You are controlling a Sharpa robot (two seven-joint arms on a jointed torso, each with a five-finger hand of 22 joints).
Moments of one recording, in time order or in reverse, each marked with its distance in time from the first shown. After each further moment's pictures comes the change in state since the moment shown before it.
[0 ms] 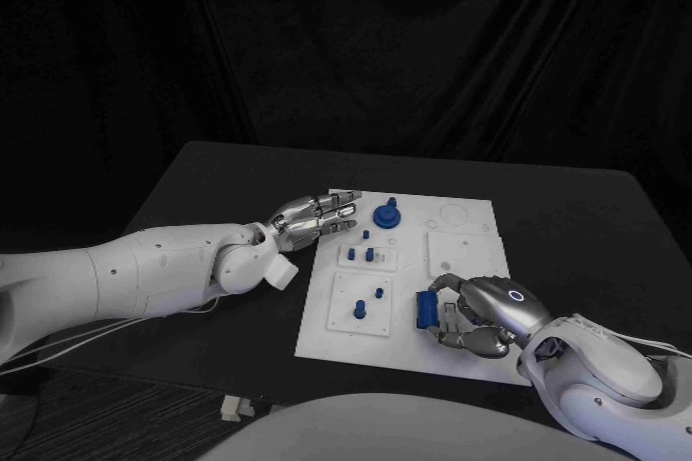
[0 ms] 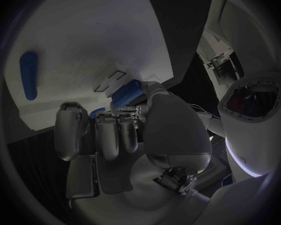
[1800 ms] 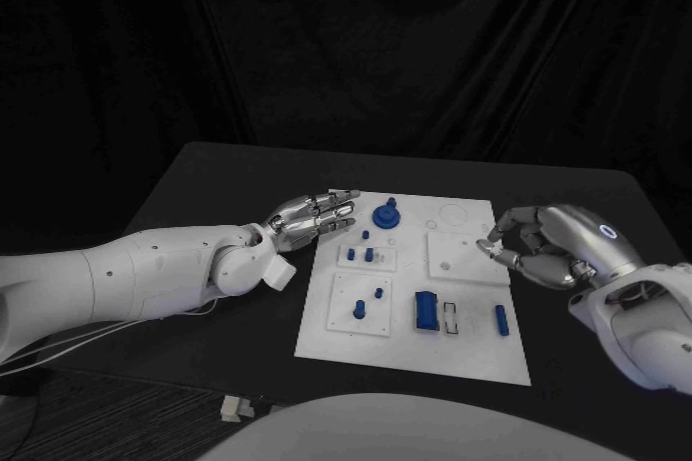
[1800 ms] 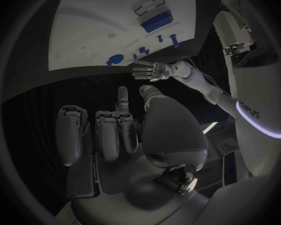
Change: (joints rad) left arm -0.003 -0.014 0.000 0.015 0.000 -0.004 0.035; left_hand 0.000 0.000 0.002 -0.017 0.007 0.022 0.008 0.012 0.003 0.003 0.003 0.012 0.002 0.000 0.000 0.000 0.000 0.000 0.000 0.000 0.000 0.007; right arm 0.232 -0.166 -0.001 0.056 0.181 -0.163 0.018; right_hand -0.050 0.086 -0.017 0.001 -0.218 0.430 -0.065 -0.005 0.058 -0.001 -0.024 0.000 0.001 -0.001 -0.023 0.000 0.000 0.000 0.000 -0.022 0.088 0.000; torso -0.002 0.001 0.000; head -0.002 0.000
